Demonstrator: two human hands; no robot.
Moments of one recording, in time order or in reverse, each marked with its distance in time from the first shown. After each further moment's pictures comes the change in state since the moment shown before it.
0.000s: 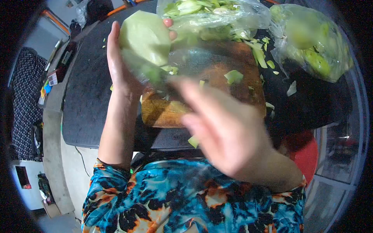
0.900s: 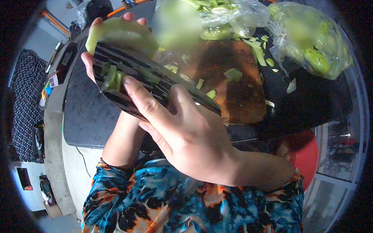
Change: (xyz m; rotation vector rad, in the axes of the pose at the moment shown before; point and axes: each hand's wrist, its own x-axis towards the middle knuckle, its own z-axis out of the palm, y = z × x) left_hand -0.007 -0.013 -0.002 -0.257 -0.266 0.553; right_hand 0.011 -0.006 0.041 -0.050 0.049 -0.220
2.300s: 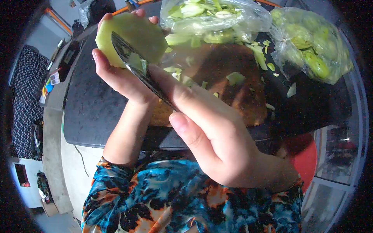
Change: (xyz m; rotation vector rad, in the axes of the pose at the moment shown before) left_hand 0.003 -0.010 0.022 0.414 0.137 0.108; right_hand -0.006 0.004 -0.027 0.179 -0.011 -0.013
